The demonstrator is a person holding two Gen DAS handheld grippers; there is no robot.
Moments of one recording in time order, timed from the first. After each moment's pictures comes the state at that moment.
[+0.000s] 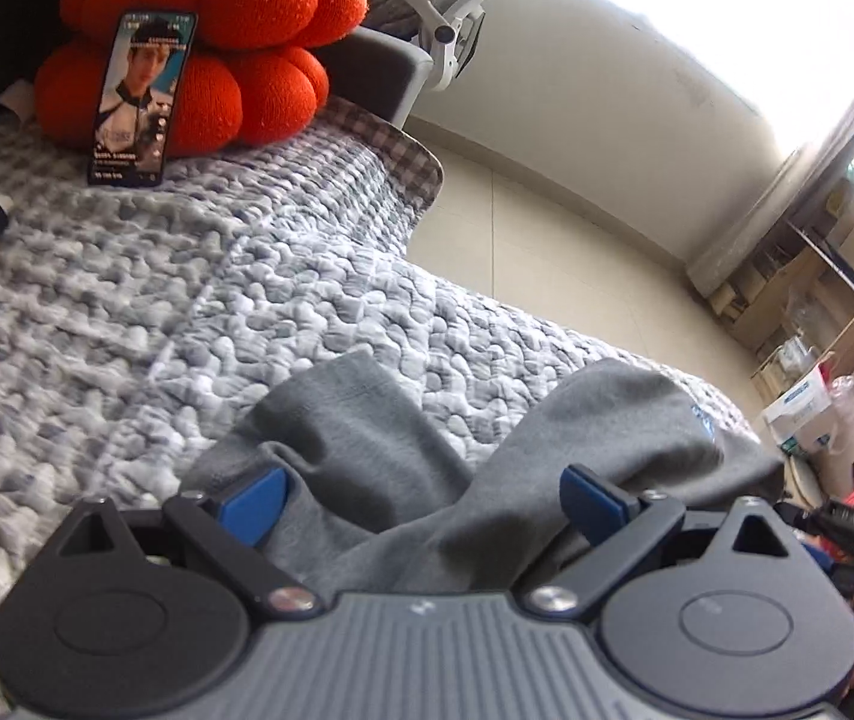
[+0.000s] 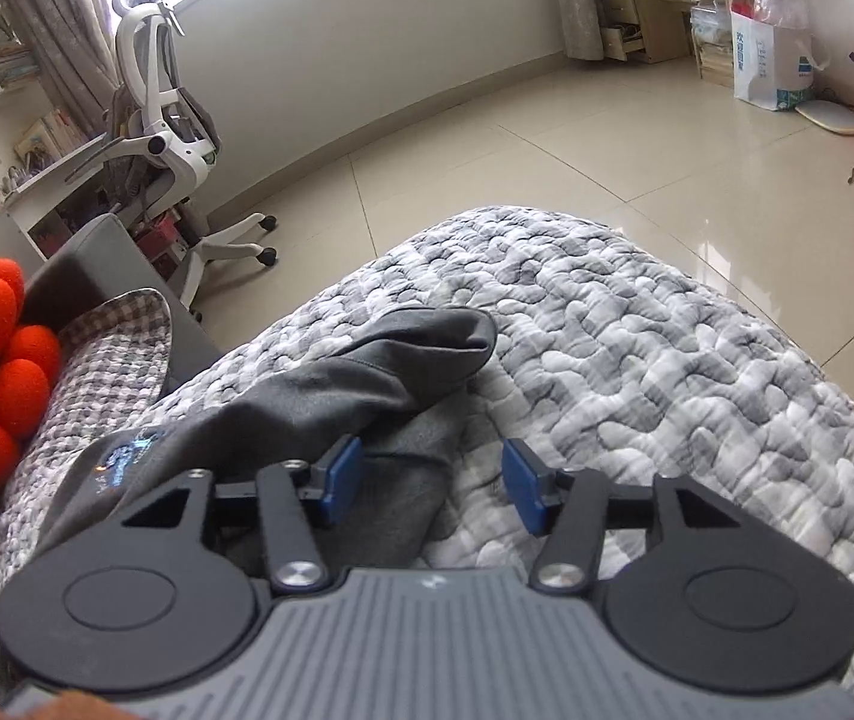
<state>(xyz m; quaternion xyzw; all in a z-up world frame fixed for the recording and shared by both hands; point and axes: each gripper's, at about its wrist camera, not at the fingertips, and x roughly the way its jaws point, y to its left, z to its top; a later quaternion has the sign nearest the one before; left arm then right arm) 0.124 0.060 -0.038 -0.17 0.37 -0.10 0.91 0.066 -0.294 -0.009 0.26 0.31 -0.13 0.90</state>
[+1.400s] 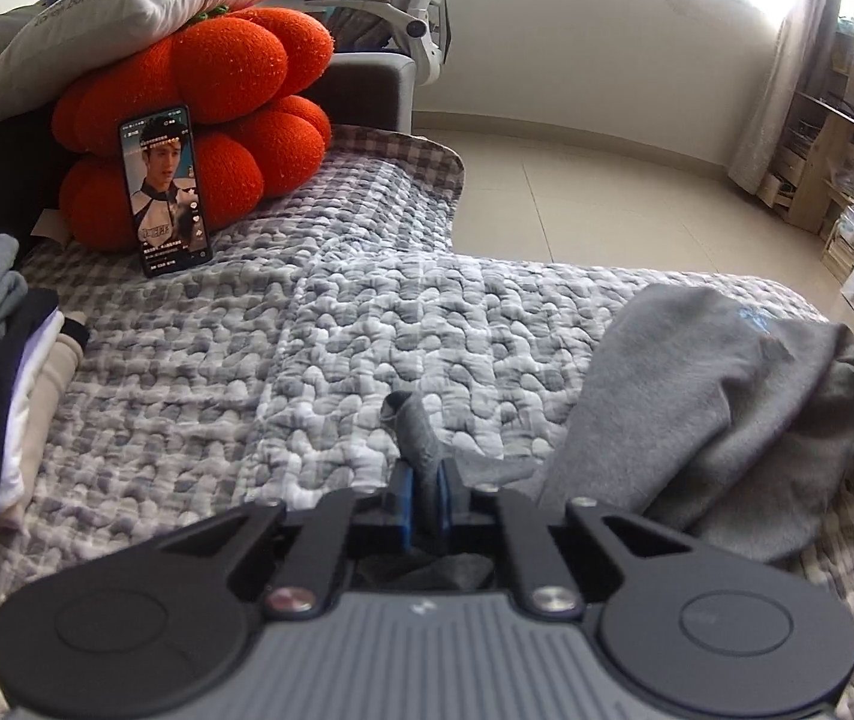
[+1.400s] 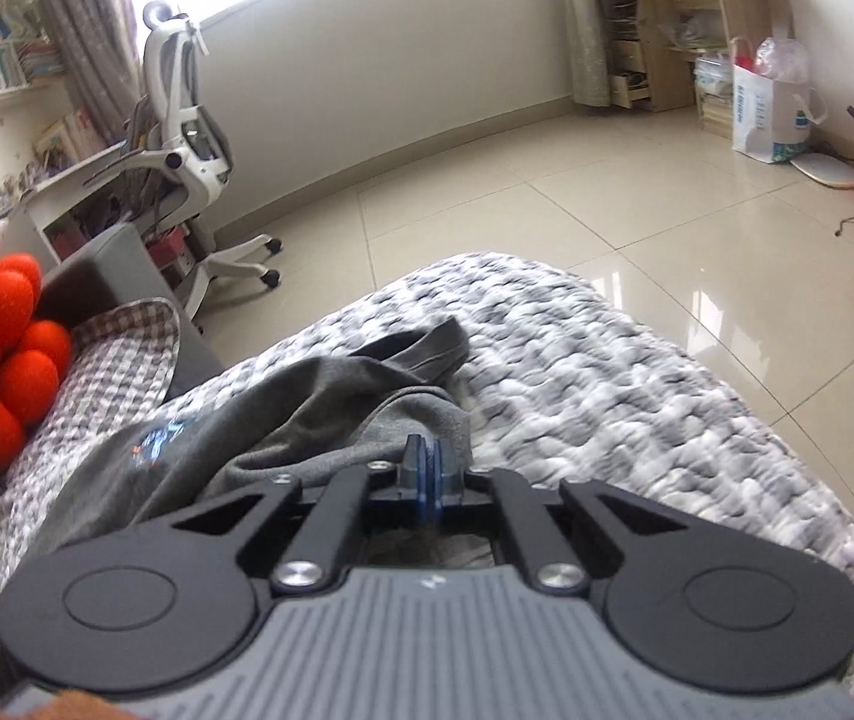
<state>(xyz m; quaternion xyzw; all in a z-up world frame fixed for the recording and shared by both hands) 0.086 0.055 -0.005 0.01 0.38 -0.05 0.92 0.028 -0.303 0.013 0.22 0.28 -0.16 0.92</state>
